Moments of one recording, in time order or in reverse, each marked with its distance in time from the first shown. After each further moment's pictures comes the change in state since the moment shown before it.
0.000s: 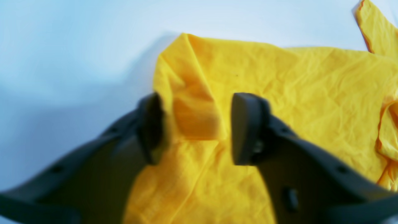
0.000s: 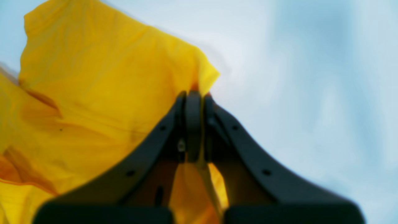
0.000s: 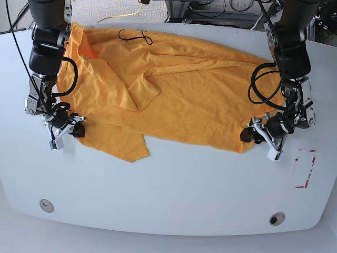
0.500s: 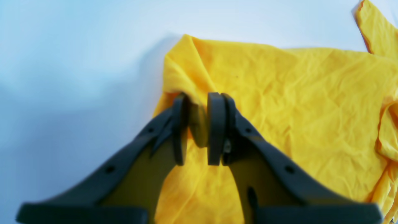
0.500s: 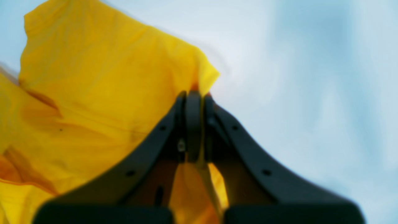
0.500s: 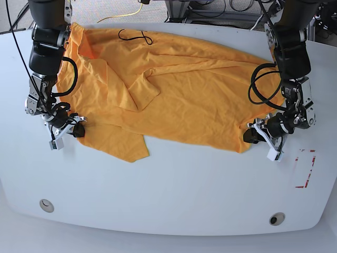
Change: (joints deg) left arm -0.1 0.0 0.0 0.0 0.0 0.0 0.0; right arm 0.0 0.0 0.0 0.0 0.0 0.0 0.0
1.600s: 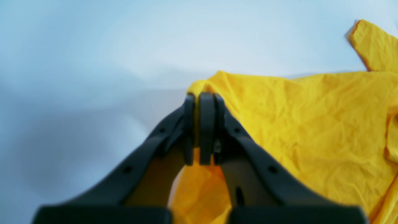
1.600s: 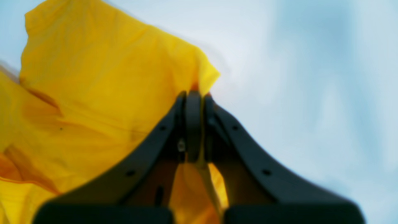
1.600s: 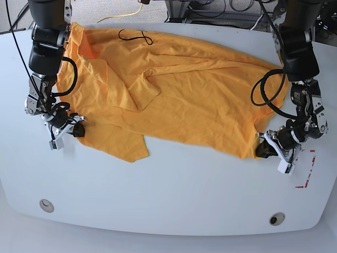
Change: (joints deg) left arm -0.8 -2.7 0.3 9.3 0.2 0.0 0.7; right arm 0.0 0.1 0.0 0.0 0.0 0.0 0.0
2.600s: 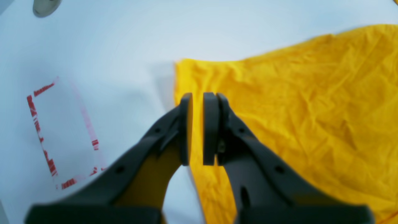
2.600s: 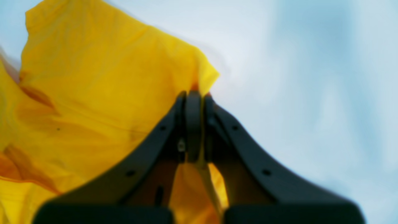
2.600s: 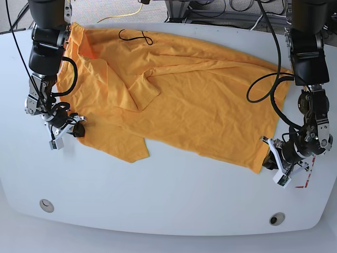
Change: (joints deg) left arm -2.2 -5.4 10.7 9.3 9.2 -0.2 -0.5; right arm 0.0 0.0 0.0 0.0 0.0 0.0 0.0
